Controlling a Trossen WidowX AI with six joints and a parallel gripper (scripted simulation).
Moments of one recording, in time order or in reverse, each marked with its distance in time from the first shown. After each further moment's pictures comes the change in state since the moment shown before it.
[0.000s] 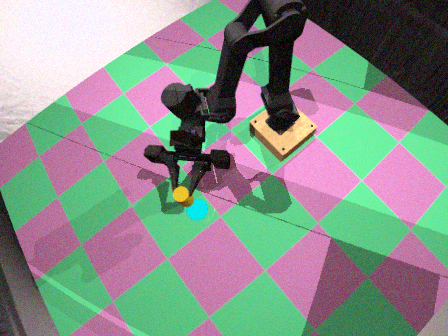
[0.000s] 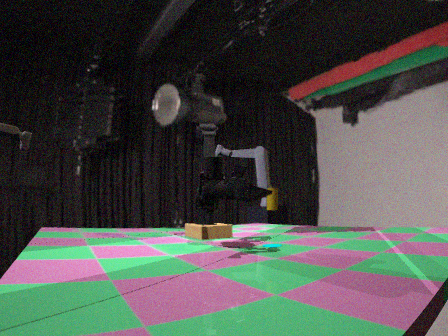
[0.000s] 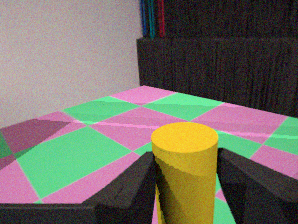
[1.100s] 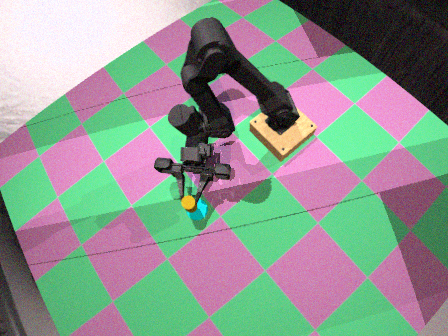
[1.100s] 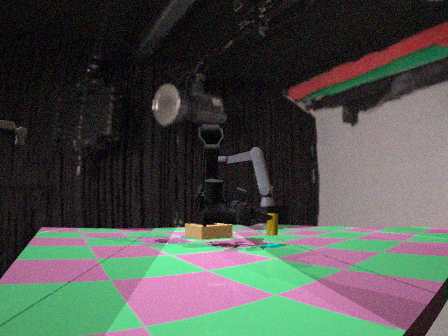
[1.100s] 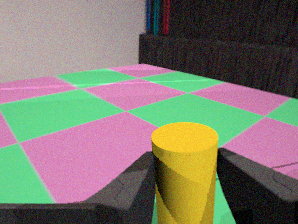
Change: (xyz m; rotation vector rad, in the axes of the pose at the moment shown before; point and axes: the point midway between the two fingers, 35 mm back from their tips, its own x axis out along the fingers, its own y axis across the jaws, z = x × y) arm 0.007 0.000 -0.076 -0.094 0.013 0.009
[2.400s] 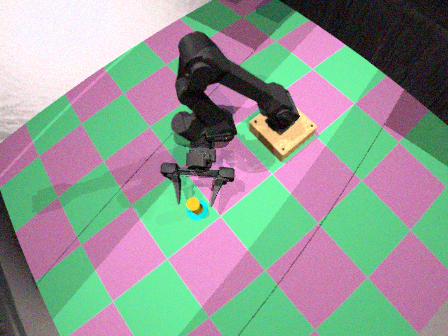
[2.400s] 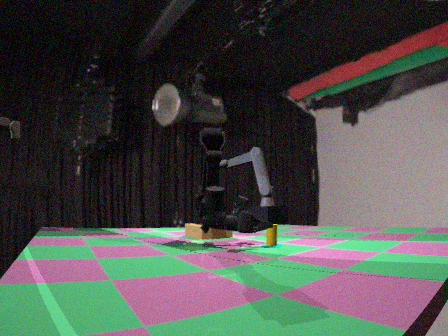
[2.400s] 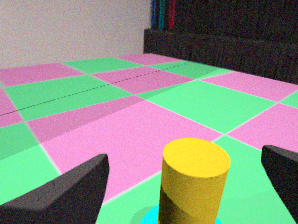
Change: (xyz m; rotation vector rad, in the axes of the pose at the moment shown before) arm 0.003 0.012 -0.024 -0.009 0.019 0.024
